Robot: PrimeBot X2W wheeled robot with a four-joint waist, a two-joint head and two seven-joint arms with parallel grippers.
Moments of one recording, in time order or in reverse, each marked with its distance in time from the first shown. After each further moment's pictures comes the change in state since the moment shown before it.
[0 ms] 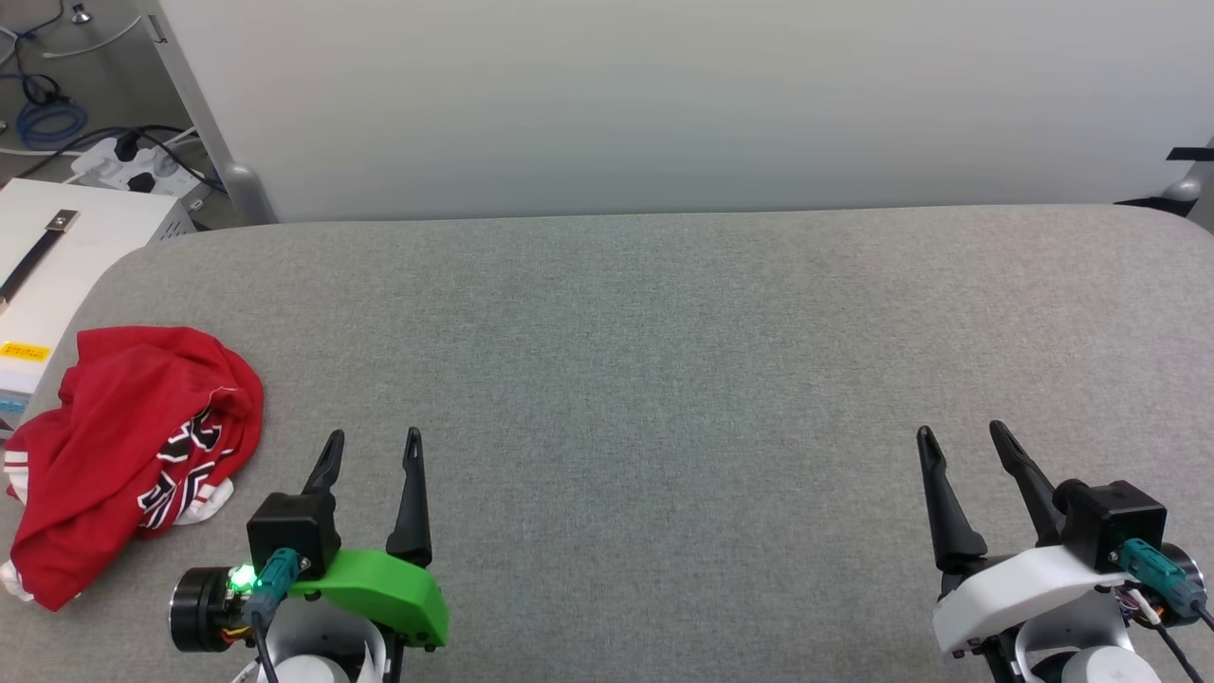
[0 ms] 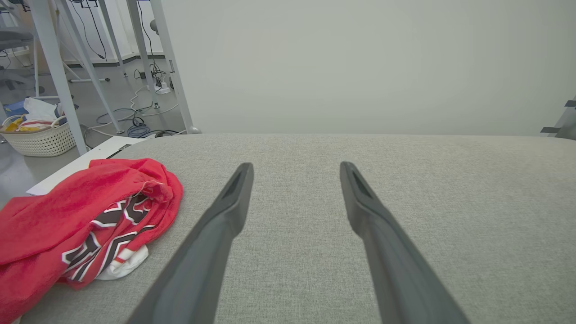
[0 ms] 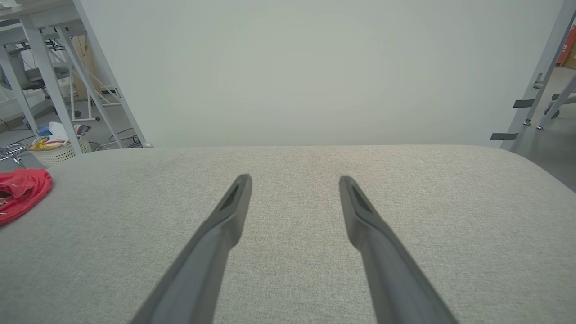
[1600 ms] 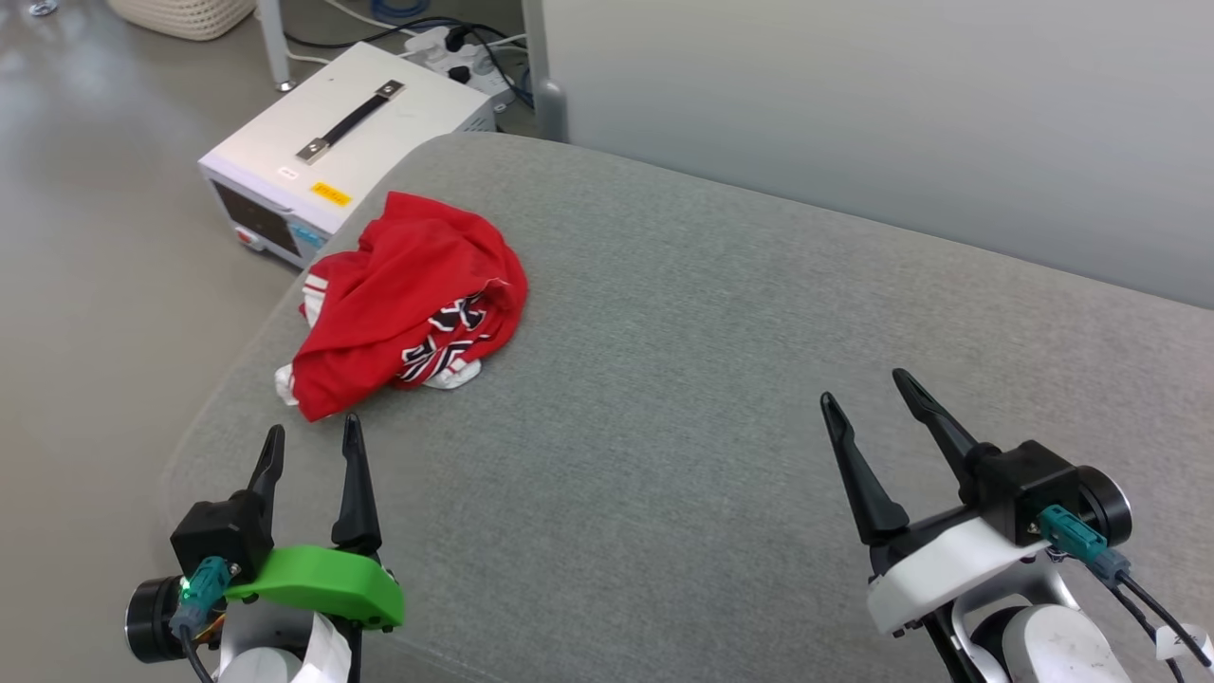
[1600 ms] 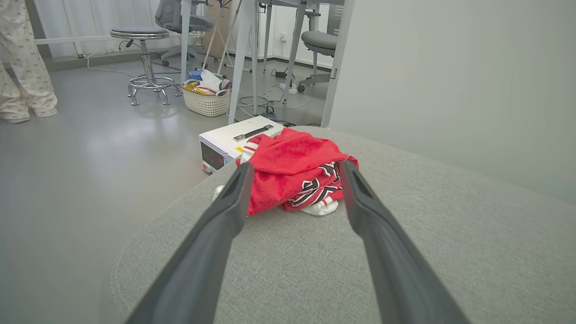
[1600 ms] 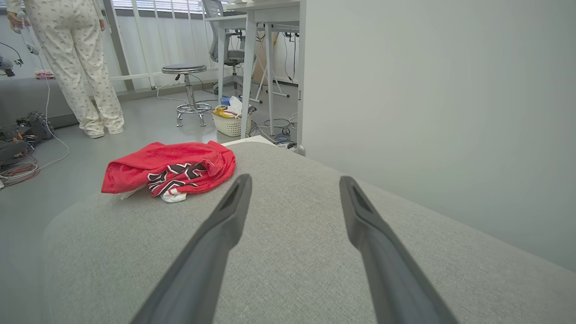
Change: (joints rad) left arm -0.030 0.000 0.091 0.066 -0.088 -0.019 -0.102; right arm -0.077 -0.056 0.192 -0.055 -0.014 0.000 0.000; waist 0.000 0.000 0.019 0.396
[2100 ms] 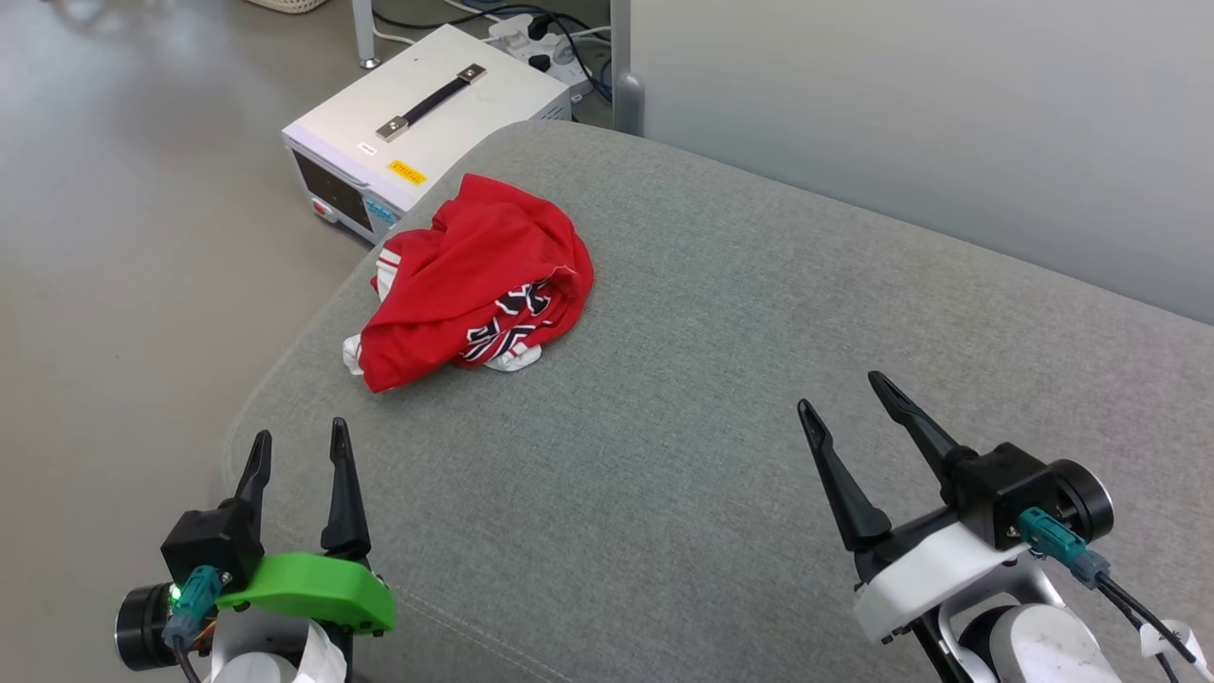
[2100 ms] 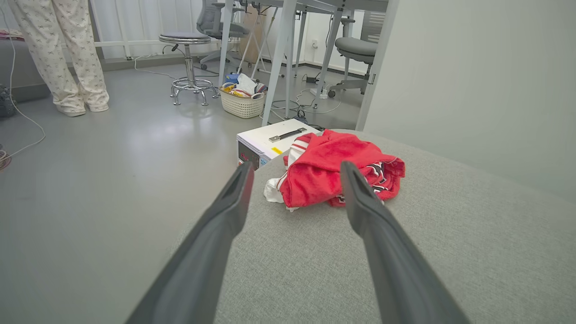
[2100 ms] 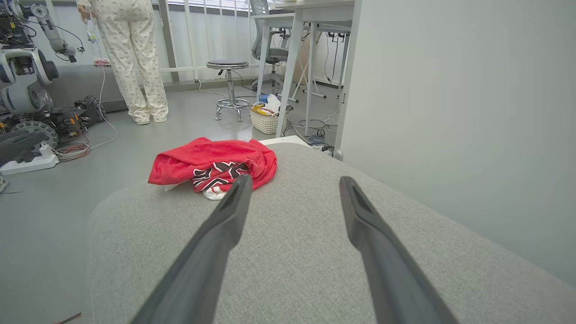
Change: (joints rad) left arm 0.000 0.000 0.025 0.023 0.012 -0.009 -0.035; right arm -0.014 -0.025 0.057 0.001 0.005 0.000 -0.002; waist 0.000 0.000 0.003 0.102
